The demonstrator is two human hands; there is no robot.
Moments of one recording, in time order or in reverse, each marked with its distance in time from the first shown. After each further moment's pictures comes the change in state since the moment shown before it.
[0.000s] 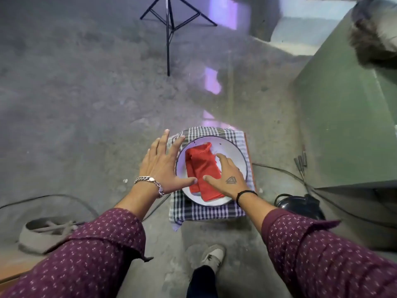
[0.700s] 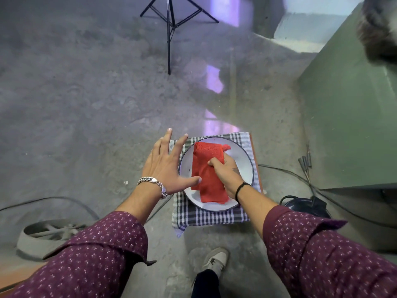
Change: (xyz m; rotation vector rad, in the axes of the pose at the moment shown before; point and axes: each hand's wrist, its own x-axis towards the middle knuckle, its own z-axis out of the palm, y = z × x) left_hand 0.017 -0.011 0.013 -0.039 0.065 0.006; right_hand 0.038 -0.029 0.021 0.860 0.075 0.294
